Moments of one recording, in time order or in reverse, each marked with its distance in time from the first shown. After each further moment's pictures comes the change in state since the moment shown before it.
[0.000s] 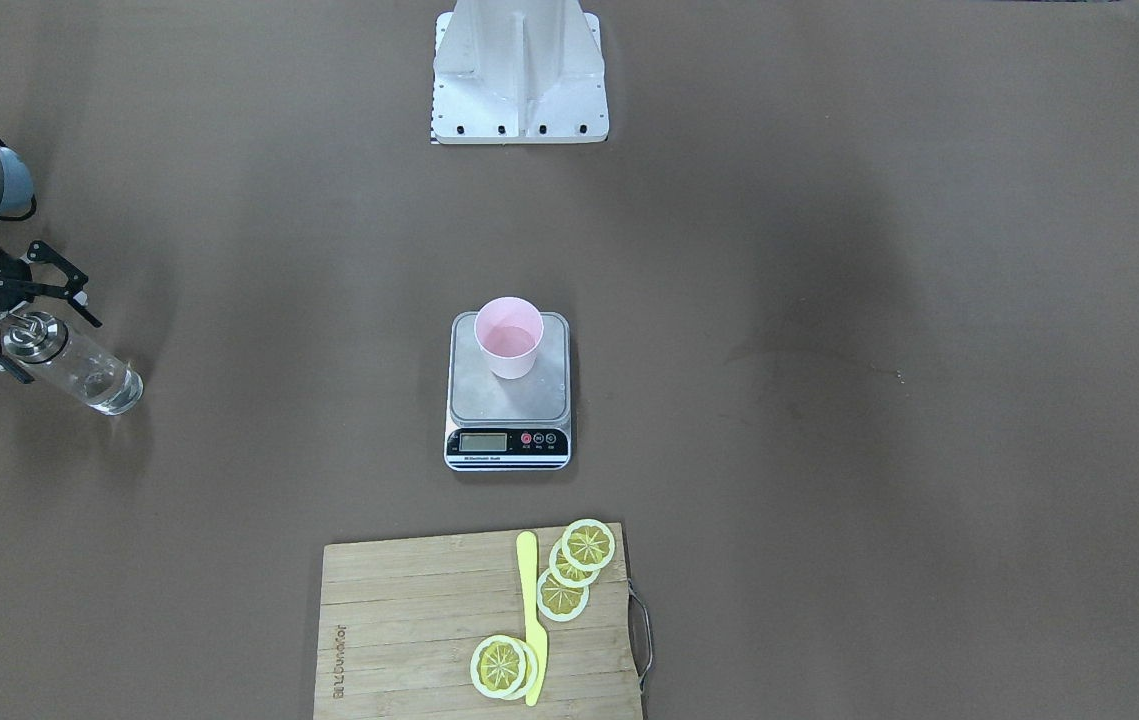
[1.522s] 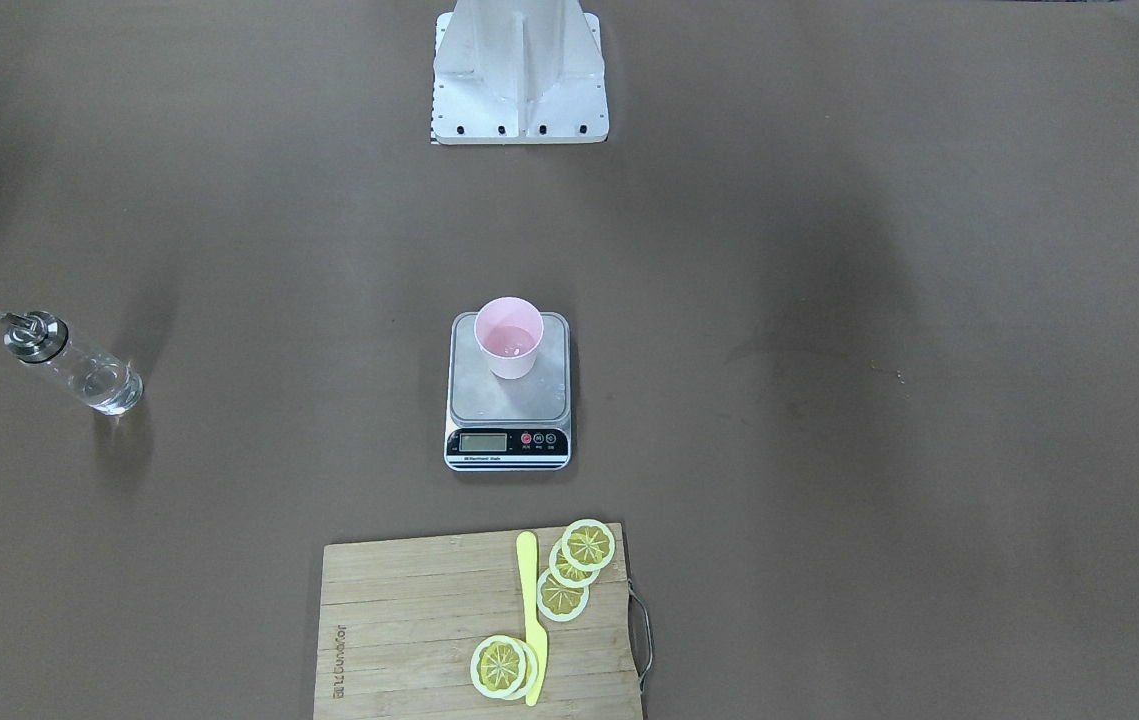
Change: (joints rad) left arm -0.051 -0.016 0.063 -0.001 0.024 -0.028; right arm 0.600 -0.068 0.130 -0.887 0.558 -0.005
